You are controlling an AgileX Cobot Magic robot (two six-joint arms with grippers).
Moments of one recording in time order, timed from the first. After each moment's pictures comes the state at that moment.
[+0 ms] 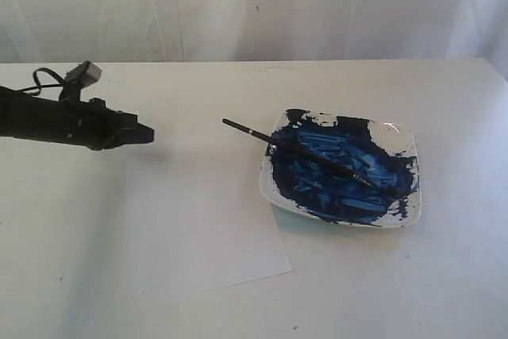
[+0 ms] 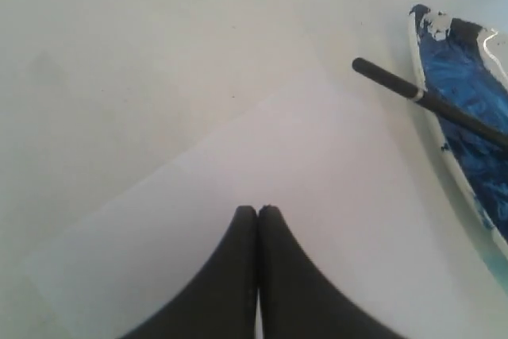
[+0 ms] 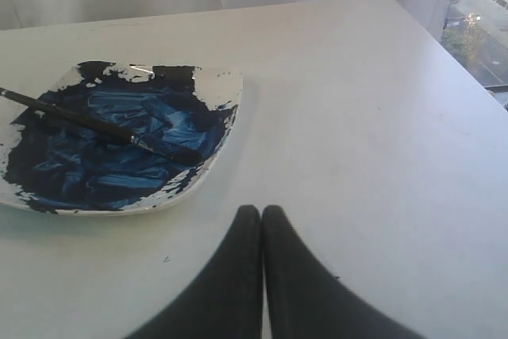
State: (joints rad) left arm -0.03 2.12 -1.25 -1.51 0.80 1.49; right arm 0.16 0.01 0.00 -0.05 0.36 0.09
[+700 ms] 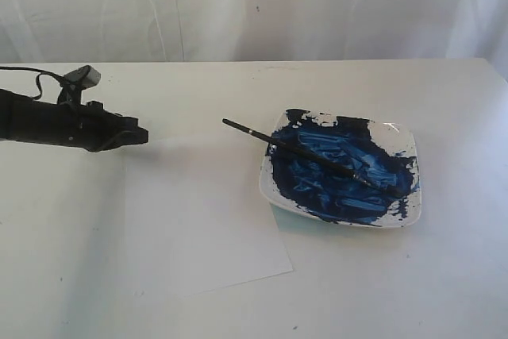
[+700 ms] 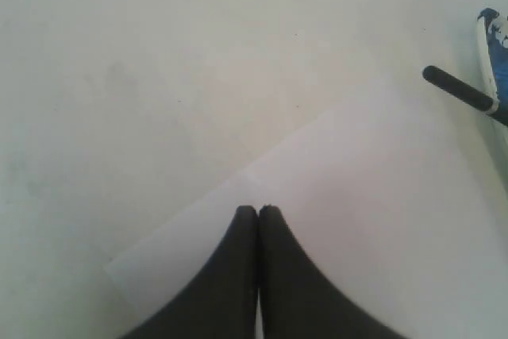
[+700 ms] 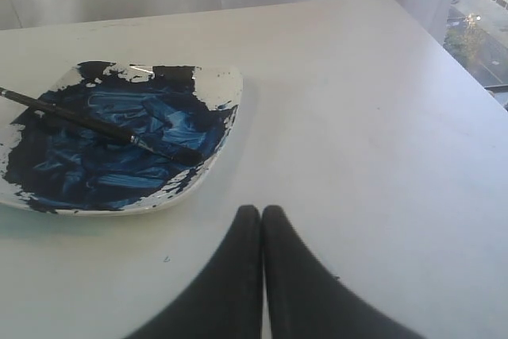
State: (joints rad) left arm -0.03 2.14 -1.25 -1.57 0.71 1.54; right arm 0.16 0.01 0.00 -0.05 0.36 0.09
